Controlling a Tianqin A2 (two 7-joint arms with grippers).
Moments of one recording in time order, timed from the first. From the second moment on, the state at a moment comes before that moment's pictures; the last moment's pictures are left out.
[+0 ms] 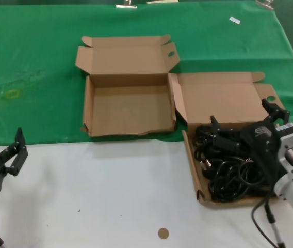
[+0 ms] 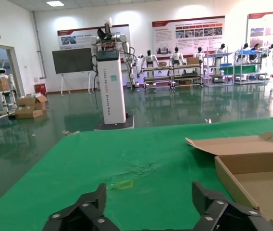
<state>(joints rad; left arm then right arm) 0.00 -0.30 1.60 -1.60 -1.80 0.00 0.00 0.03 0.36 -1.64 1.59 1.77 -0.02 -0.01</state>
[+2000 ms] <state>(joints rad) 0.00 -0.30 1.60 -1.60 -1.80 0.00 0.00 0.41 1.07 -1.92 1.42 1.71 -0.99 -0.15</state>
